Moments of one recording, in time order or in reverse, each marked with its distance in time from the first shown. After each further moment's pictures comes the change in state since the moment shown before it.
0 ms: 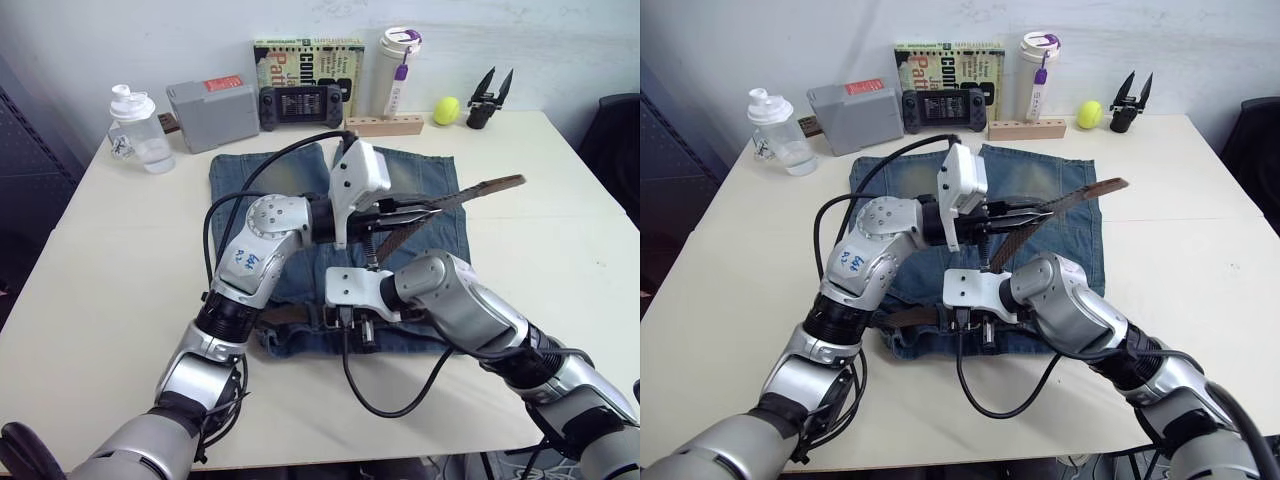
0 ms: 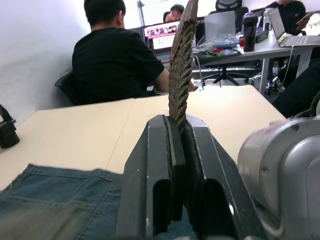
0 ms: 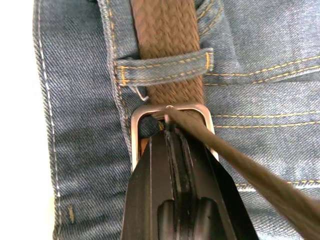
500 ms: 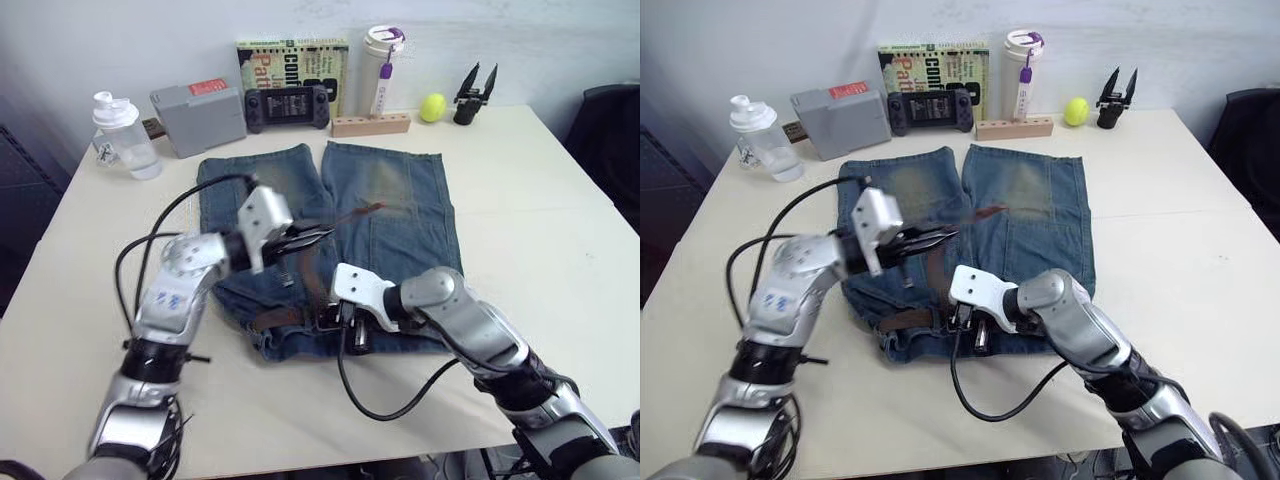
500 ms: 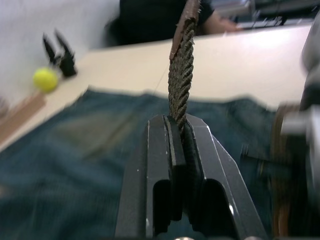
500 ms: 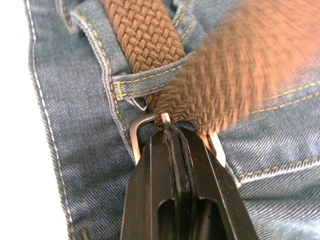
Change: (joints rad) left arm 0.320 0.288 0.148 -0.142 0.063 -0.040 0.004; right arm 0.166 0.086 -0.171 -0.008 0.082 -0.011 -0.102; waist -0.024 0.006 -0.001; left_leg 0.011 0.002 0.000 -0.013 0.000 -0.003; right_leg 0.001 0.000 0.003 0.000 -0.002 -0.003
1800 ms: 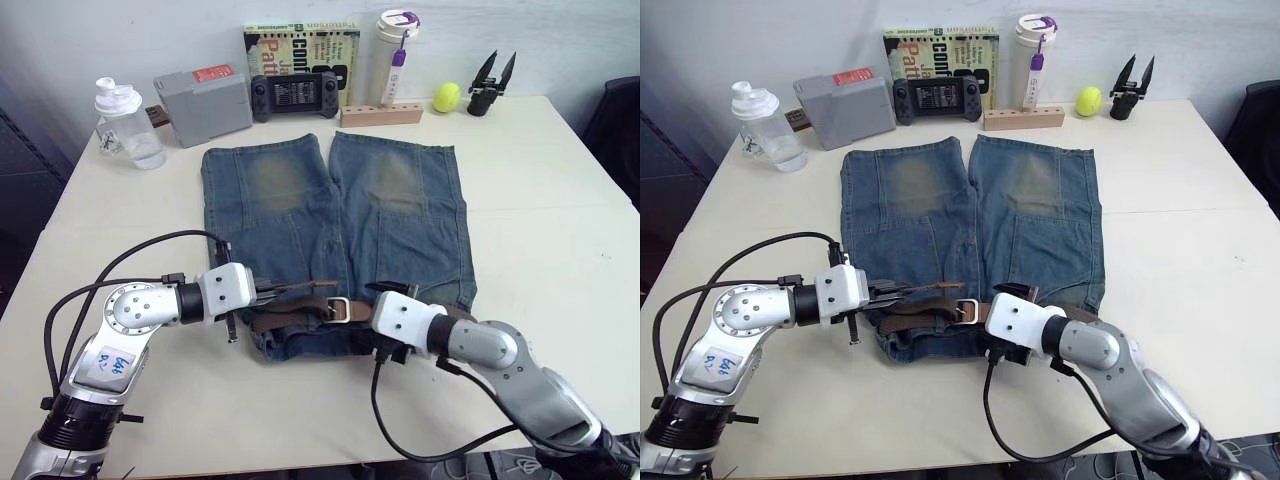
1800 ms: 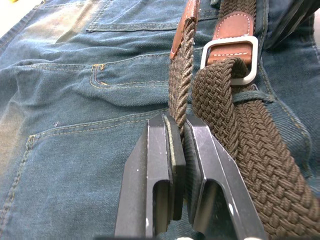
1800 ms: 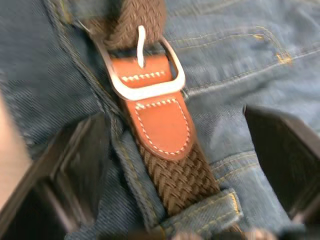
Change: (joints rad) left arm 0.335 0.290 0.040 -0.197 0.082 -0.157 -0.065; right arm 0.427 -0.136 -0.083 -0.290 -0.187 -0.370 -0.479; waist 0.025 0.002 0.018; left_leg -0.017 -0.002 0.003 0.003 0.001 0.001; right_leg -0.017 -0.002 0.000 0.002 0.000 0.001
